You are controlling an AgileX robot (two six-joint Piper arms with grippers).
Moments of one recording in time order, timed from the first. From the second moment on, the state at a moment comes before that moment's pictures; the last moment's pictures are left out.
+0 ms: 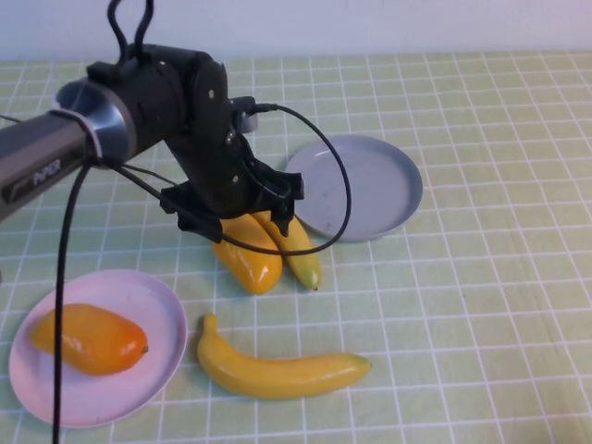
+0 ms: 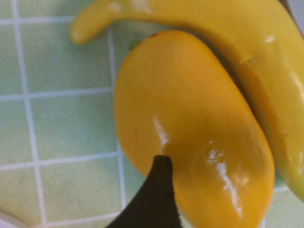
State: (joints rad) right arm 0.07 -0.01 0.03 0.01 0.37 0.08; left arm -0.48 1.97 -1.62 -0.08 1.00 -0.38
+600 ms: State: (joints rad) right arm 0.07 -0.01 0.03 0.01 0.37 0.08; left arm -0.49 2.08 -1.68 -0.01 1.03 -0.32
